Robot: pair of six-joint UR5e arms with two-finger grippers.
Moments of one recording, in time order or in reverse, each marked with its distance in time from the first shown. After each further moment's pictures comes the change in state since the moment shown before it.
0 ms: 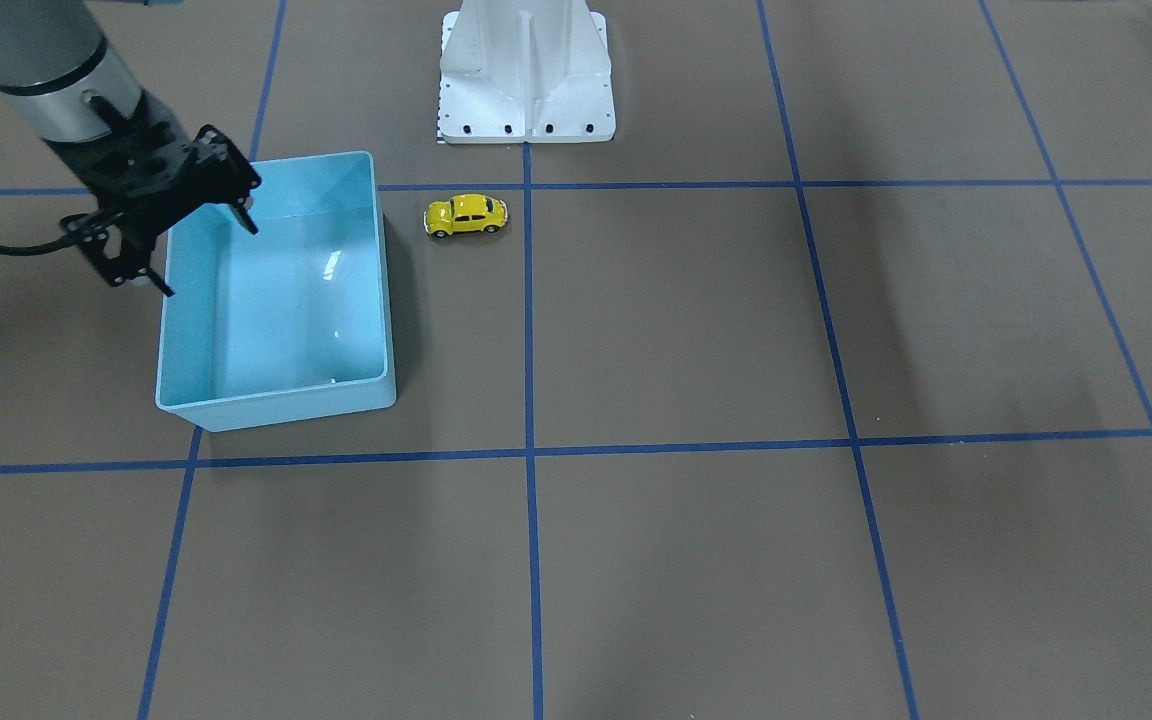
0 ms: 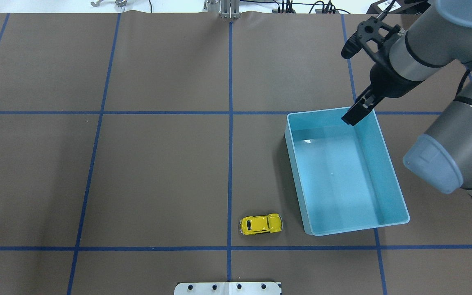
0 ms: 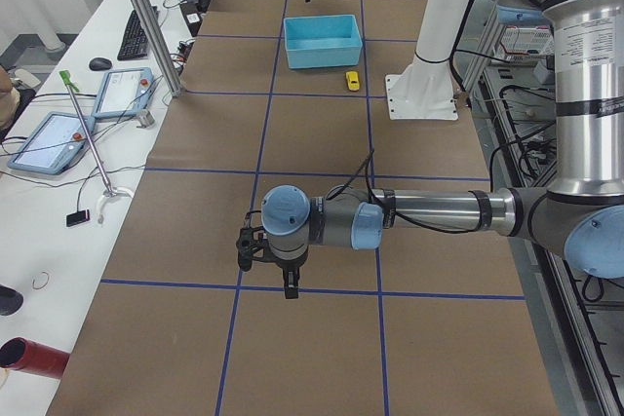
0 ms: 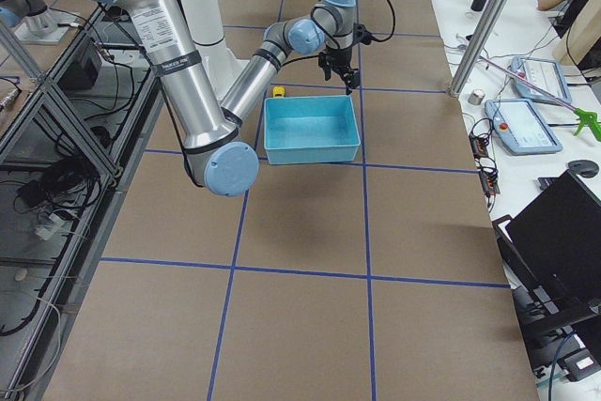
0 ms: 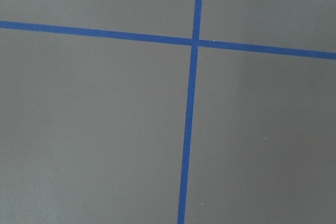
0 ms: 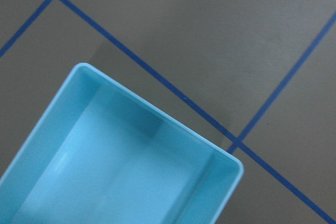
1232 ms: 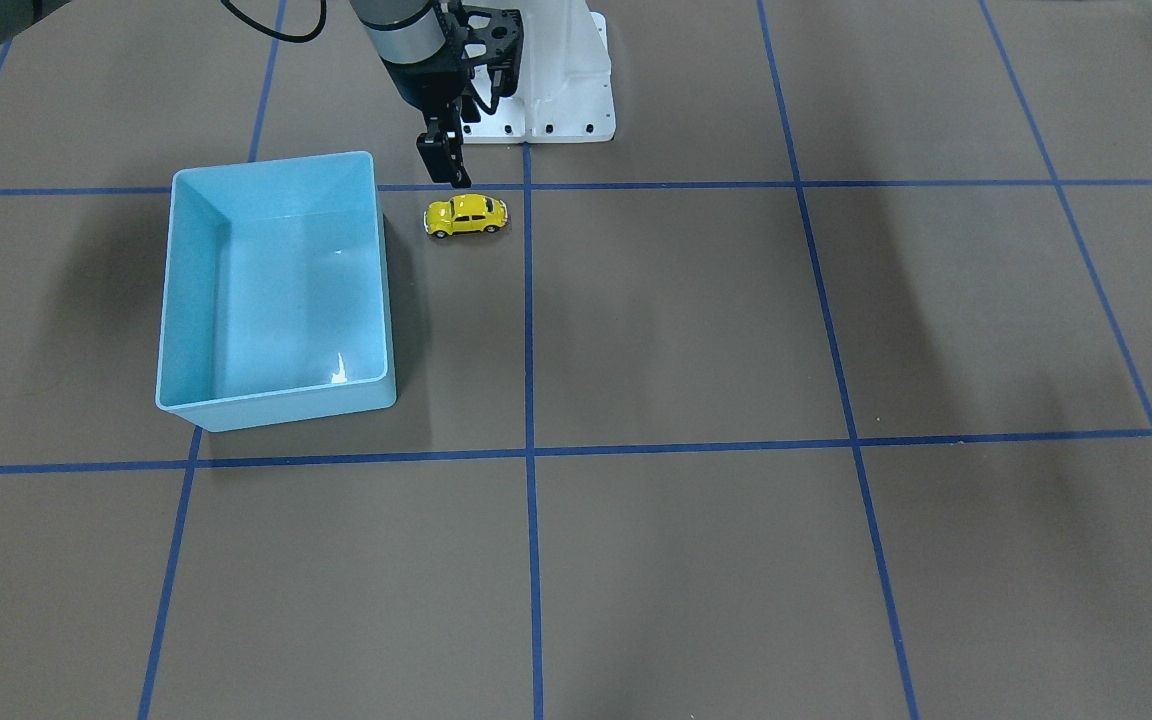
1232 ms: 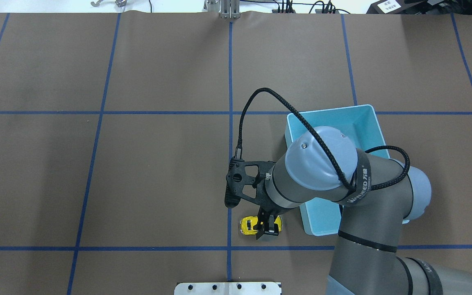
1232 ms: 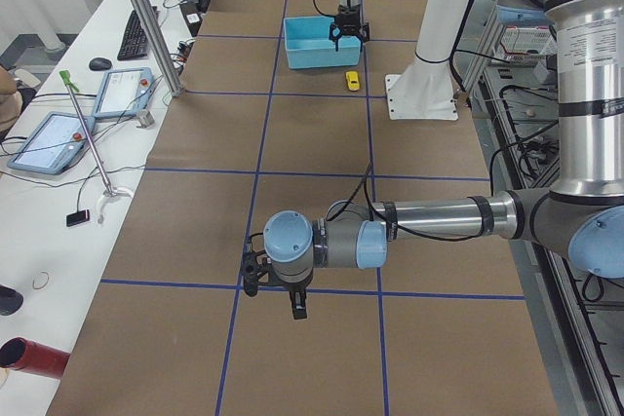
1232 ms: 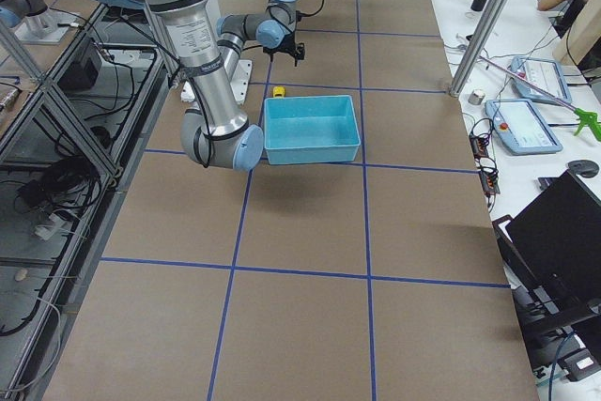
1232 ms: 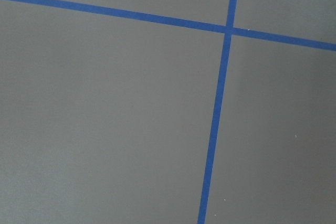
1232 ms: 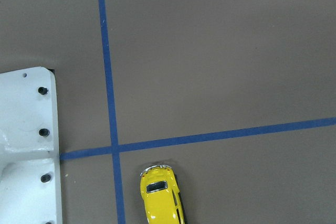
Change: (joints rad) left arm -0.025 0.004 0.068 -0.001 -0.001 0.000; right arm -0.498 0.091 -0.036 0.137 -0.219 -0.195
